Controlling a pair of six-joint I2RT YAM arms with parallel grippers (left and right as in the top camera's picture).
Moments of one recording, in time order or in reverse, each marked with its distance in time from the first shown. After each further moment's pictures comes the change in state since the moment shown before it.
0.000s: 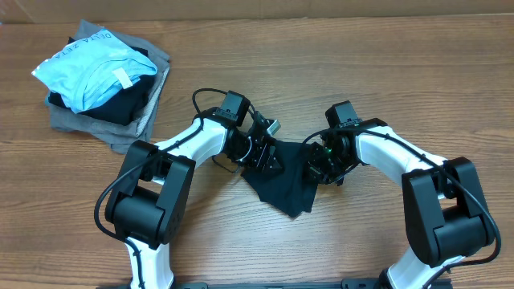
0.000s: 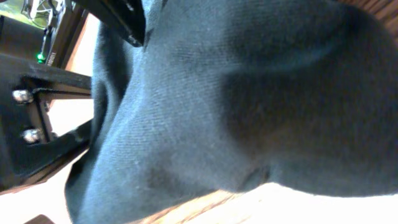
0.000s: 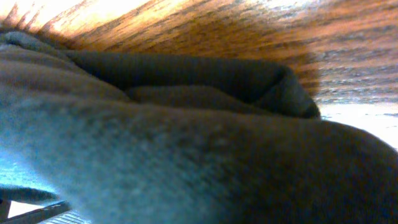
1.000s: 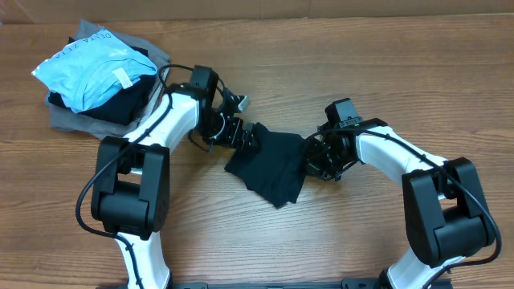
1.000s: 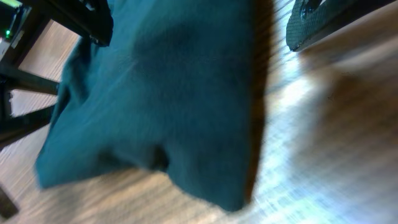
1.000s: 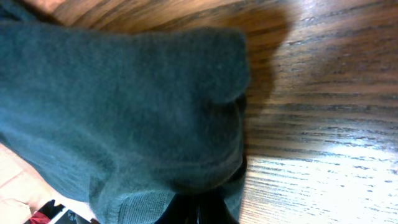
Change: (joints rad) left arm 0.170 0.021 0.187 -0.251 -0.151 0.094; right arm 0.000 -0.002 0.000 0.076 -0.006 -0.032
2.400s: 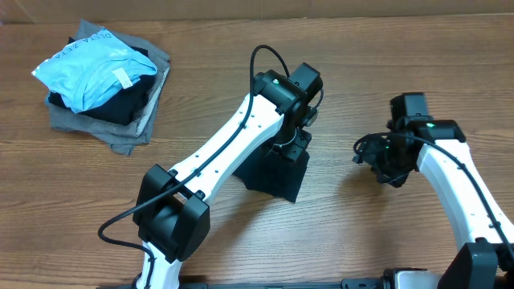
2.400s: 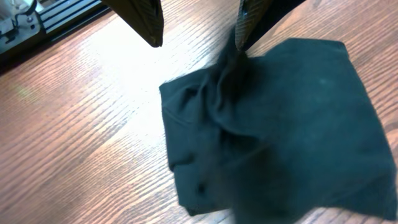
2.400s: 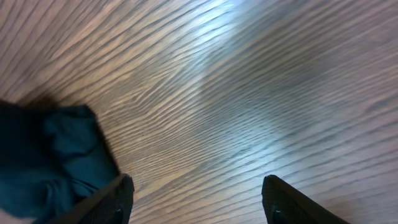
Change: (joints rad) left arm -0.454 -0.001 0.502 -0.554 -0.449 -0.235; right arm -0.278 -0.350 0.034 -0.395 0.362 -0.107
